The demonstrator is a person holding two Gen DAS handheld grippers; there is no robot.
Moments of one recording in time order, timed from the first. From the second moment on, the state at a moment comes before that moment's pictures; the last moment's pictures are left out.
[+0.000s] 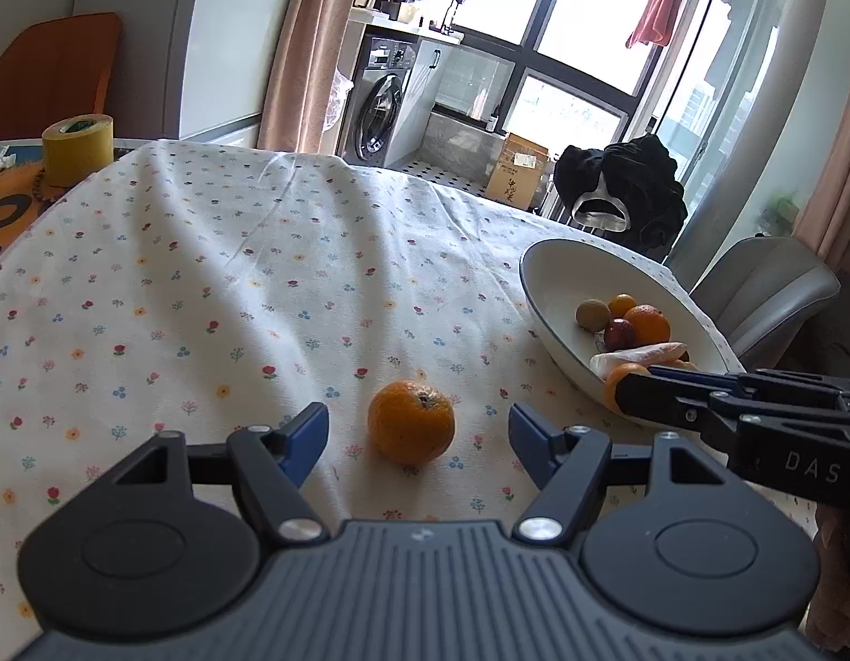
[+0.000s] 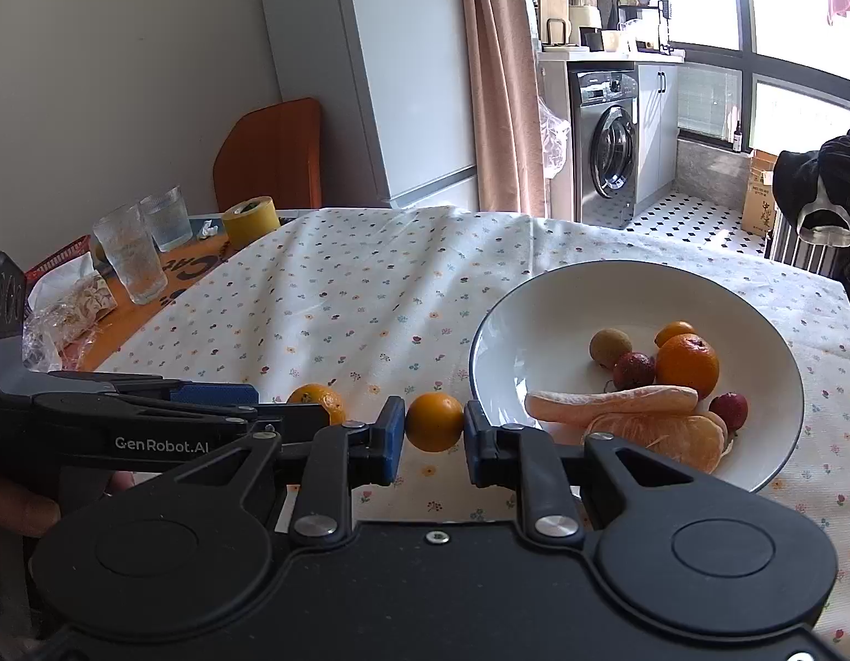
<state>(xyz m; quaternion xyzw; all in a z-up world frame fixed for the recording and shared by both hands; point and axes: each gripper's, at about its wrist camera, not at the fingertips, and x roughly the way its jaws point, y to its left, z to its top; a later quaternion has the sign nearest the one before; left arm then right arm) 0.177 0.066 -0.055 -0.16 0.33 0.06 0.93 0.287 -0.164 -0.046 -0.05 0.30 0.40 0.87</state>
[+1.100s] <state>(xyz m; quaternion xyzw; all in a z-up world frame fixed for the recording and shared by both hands) 0.219 0.023 -0.013 -0.12 0.31 0.06 0.94 0.347 -0.221 -0.028 0.06 0.26 0.38 0.89</state>
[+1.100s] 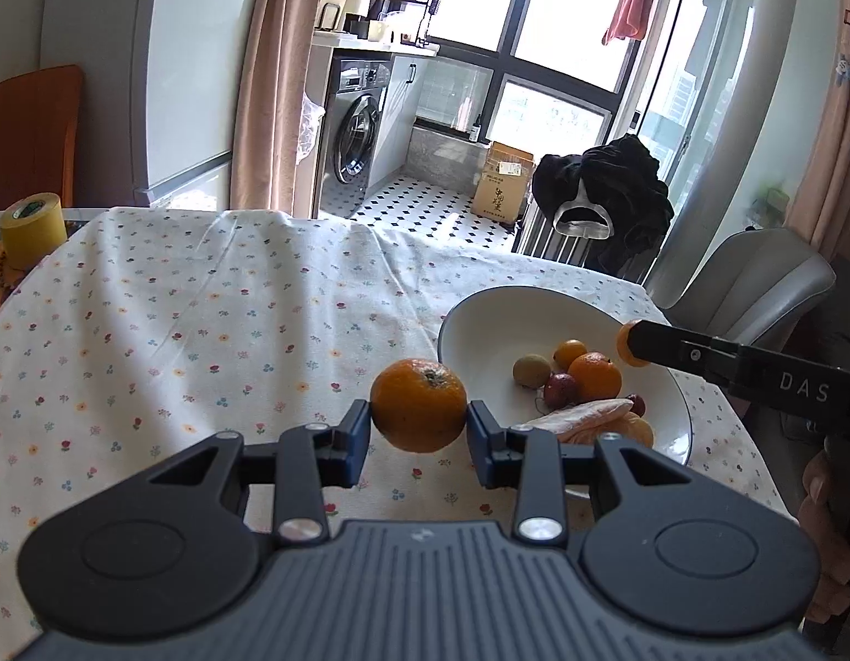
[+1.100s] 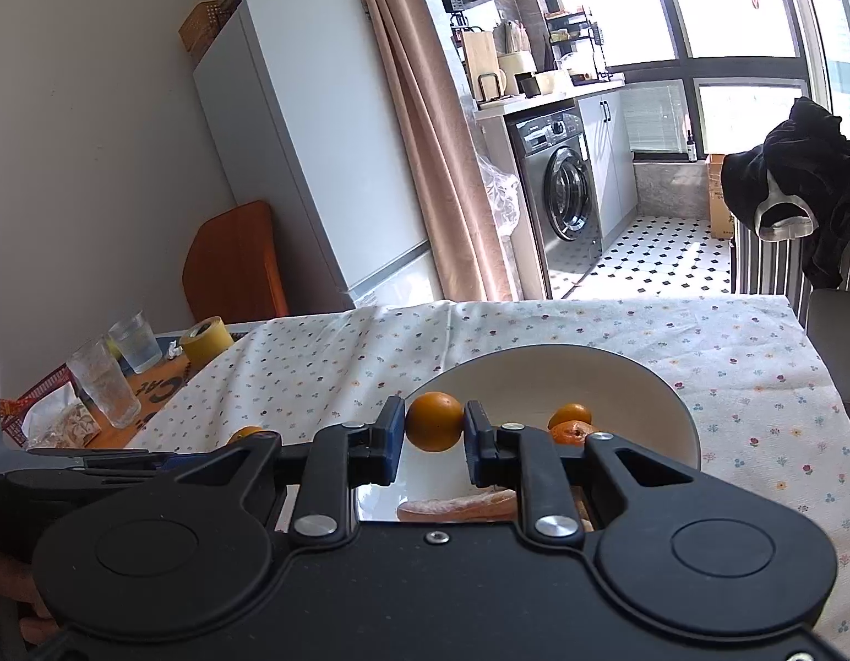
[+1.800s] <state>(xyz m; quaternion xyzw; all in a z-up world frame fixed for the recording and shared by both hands) 0.273 -0.011 -0.018 -0.08 0.33 0.02 0.94 0.365 -0.235 -0.051 0.07 0.27 0.36 0.89</state>
